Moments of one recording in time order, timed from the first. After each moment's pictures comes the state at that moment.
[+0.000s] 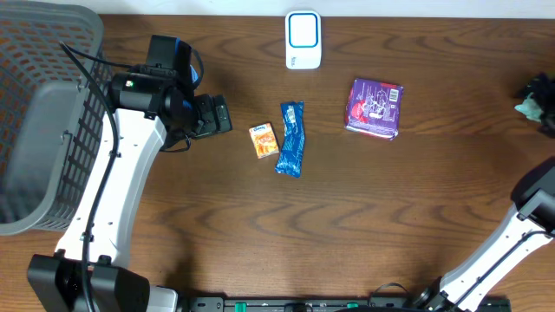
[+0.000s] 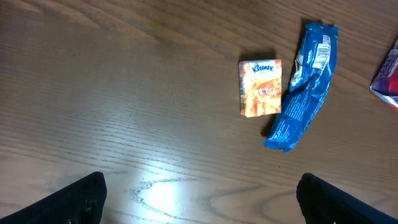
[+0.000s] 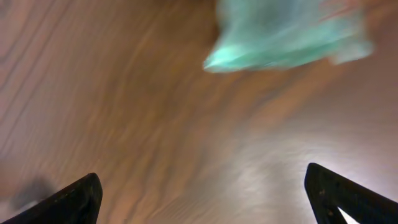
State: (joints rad) left arm -0.16 1.60 1.53 -1.20 0.12 -0.41; right arm -0.63 2.39 2.21 -1.17 -0.31 0.21
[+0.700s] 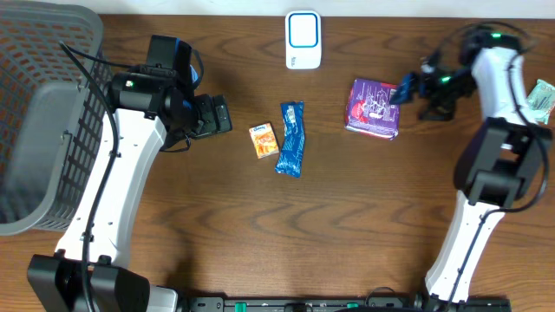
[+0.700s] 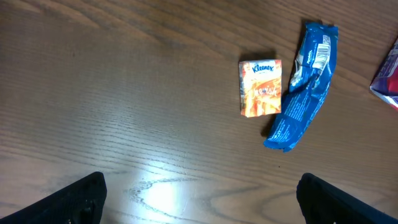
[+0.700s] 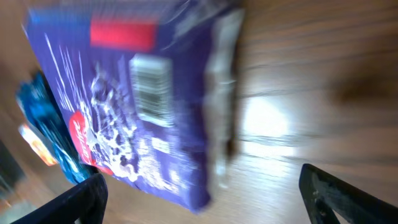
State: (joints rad) left arm -0.16 1.60 1.53 -1.20 0.12 -0.41; right arm -0.20 2.39 2.10 -1.36 -0.50 -0.05
